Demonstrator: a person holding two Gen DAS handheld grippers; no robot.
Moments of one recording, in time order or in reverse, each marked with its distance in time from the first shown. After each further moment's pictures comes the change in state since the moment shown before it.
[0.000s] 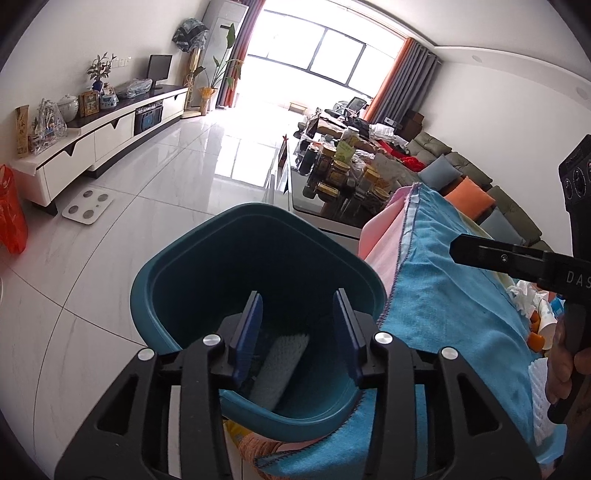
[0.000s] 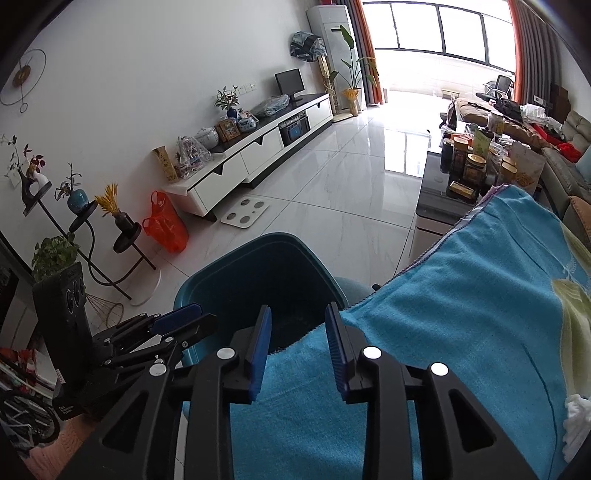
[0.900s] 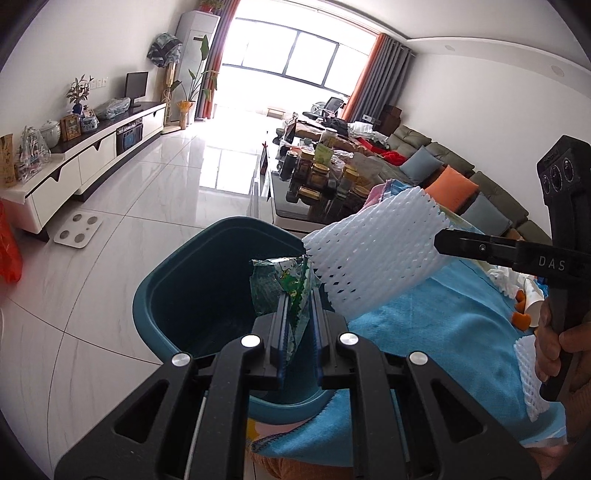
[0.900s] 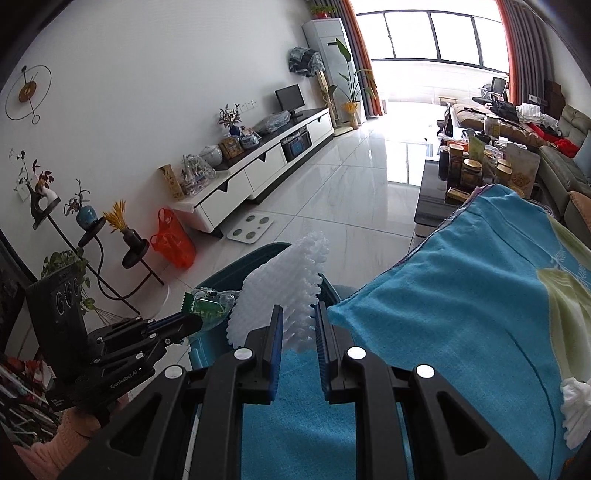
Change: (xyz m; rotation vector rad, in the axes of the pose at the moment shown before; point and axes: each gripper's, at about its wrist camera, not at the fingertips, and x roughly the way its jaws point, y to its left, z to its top) left arm -0.039 0.006 0.001 0.082 -0.004 -0.036; right arm -0.011 -0.012 -0.011 0.036 -0.045 0.023
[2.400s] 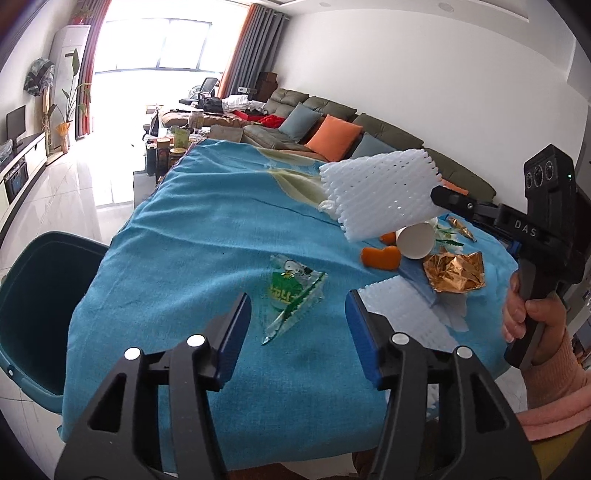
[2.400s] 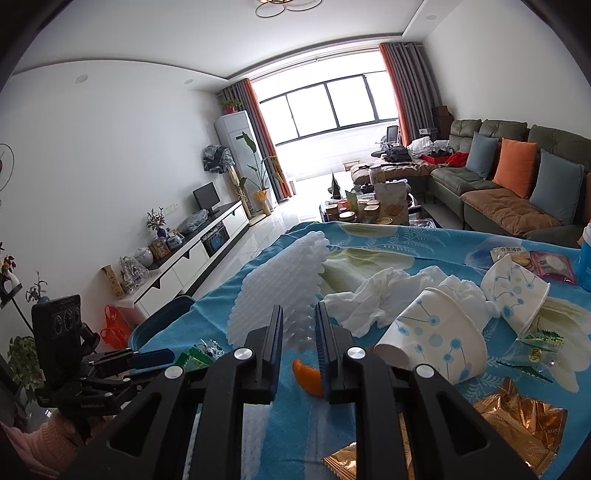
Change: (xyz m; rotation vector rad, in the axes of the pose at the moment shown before) left arm -0.005 -0.183 -0.039 0.303 0.115 -0.377; right arm -0.199 -0.122 -0.140 0.222 -0.407 -0.250
